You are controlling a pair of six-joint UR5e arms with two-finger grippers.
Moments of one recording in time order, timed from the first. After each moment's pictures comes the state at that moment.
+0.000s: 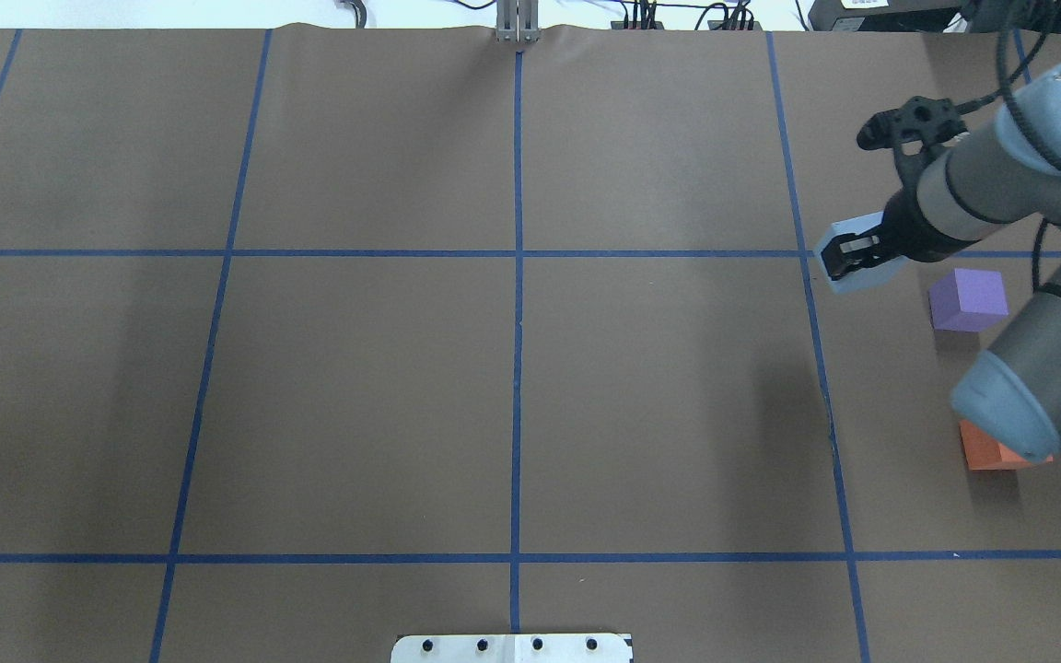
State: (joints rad) left arm -1.60 -1.63 -1.48 -1.56 -2.36 0.24; right arm 0.93 -1.47 1.99 -1.45 2.03 0.64
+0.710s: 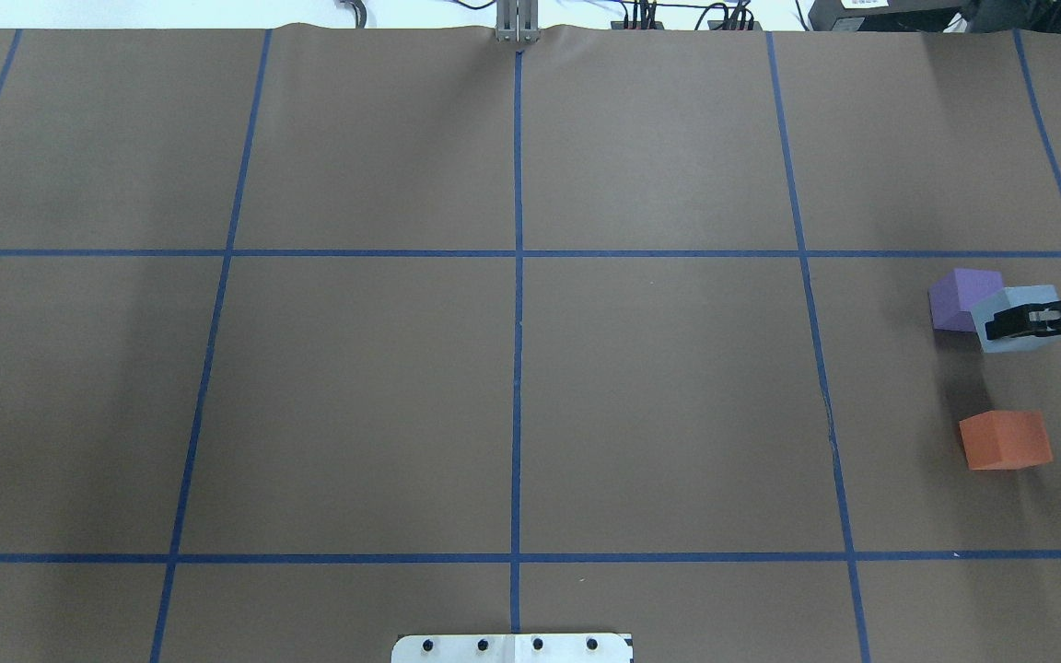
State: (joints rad) left arm -1.60 -1.63 -1.49 -1.56 -2.36 0.24; right arm 1.00 -1.78 1.80 -0.87 2.08 0.84
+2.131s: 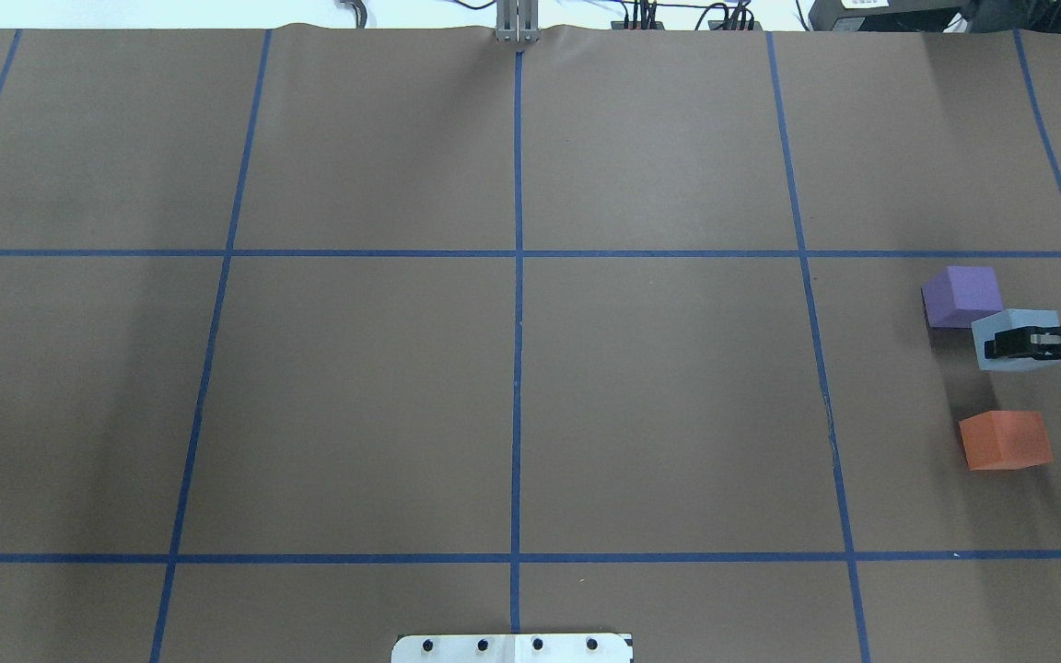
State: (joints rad) left arm -1.60 -1.63 -1.50 -1.56 -2.37 0.24; right arm 0.94 -1.84 1.81 -0.78 2.04 0.96
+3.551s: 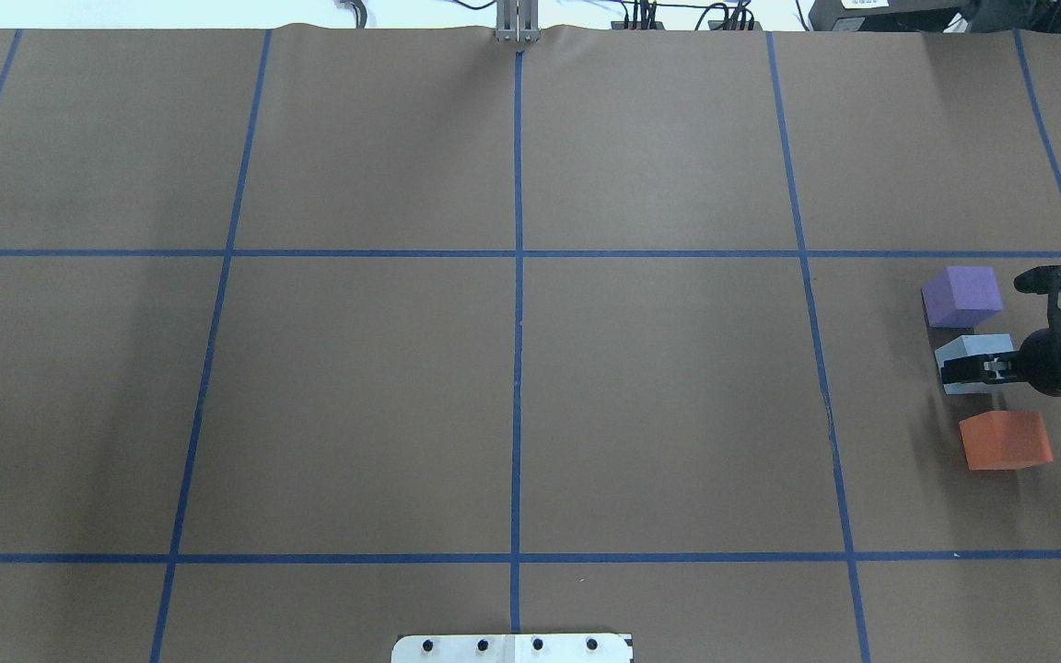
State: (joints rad) left arm -1.59 -1.63 -1.50 -1.56 -2.37 0.24; right arm 0.82 -1.79 1.74 -0.82 1.95 0.95
